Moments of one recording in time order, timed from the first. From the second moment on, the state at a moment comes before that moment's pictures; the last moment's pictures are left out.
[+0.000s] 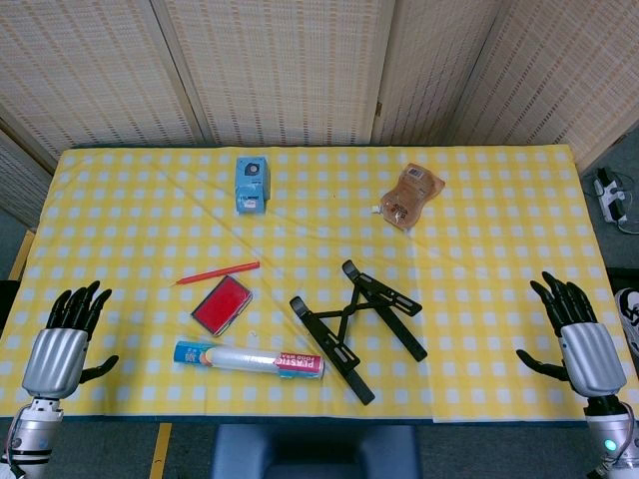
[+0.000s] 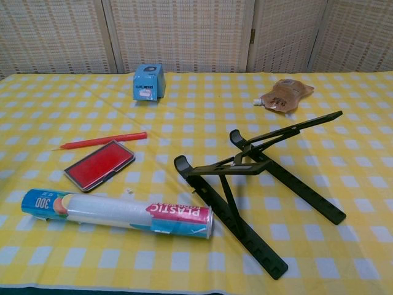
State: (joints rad) left arm -0.16 -1.21 -0.05 -1.64 1.52 1.47 0.22; right arm 0.11 -1.14 0.02 -1.56 -1.58 1.52 0.16
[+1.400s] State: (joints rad) left arm -0.15 -1.21 -0.05 -1.59 1.50 1.46 0.15; right arm 0.59 -1.41 0.20 -1.46 -1.45 0.97 0.01
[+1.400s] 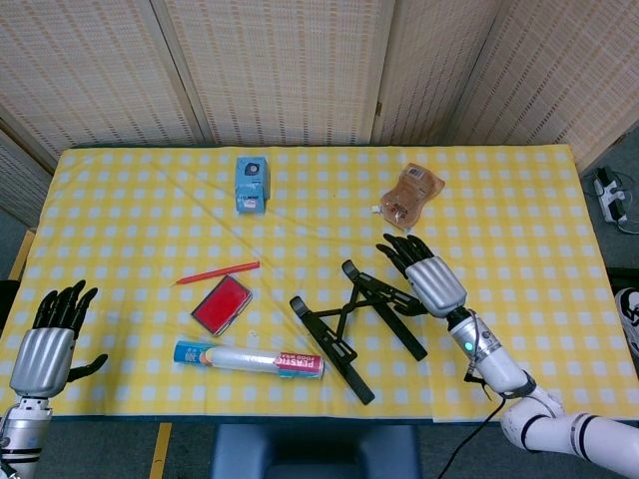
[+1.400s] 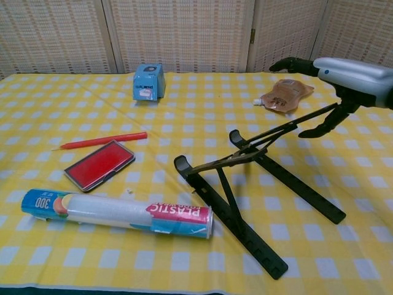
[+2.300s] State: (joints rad) left arm -0.14 -1.20 -0.05 -1.60 1.49 1.47 0.15; right arm 0.84 -1.51 0.36 -1.33 -1.26 0.88 -0.11
